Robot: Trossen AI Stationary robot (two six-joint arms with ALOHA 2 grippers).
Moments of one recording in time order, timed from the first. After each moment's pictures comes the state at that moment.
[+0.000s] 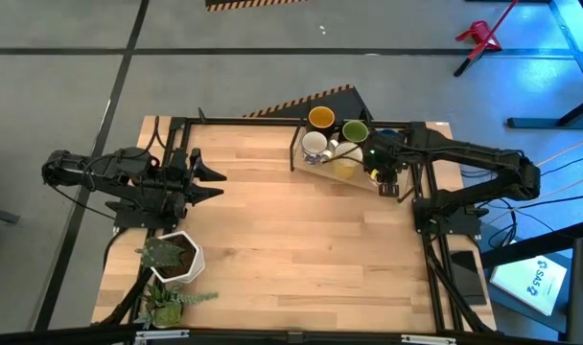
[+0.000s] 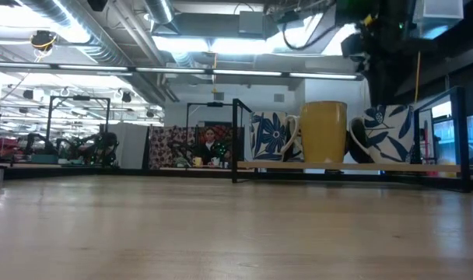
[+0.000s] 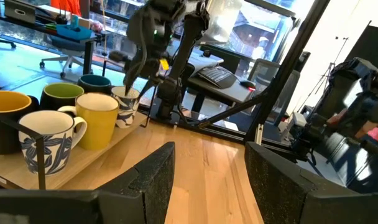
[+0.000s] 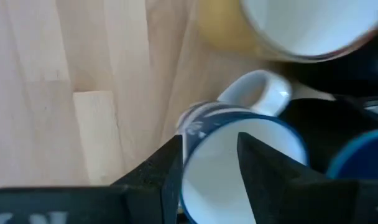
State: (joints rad) left arm -0.17 0.53 0.72 -0.23 -0.16 -0.33; right arm -0.33 1.24 1.09 -1.21 0.10 -0.31
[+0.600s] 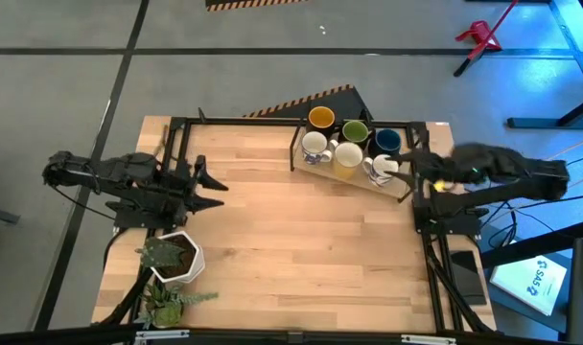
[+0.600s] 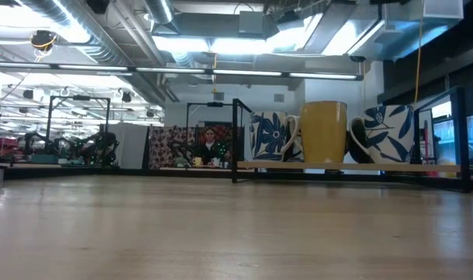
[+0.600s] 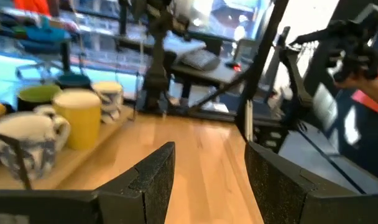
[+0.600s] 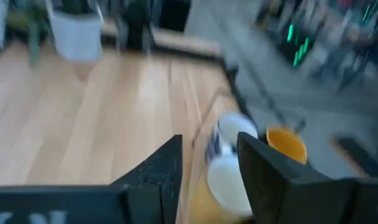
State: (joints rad) left arm -0.17 0.53 0.68 -0.22 -0.06 -0.22; right arm 0.04 0.69 1.04 -0.80 0.26 -0.18
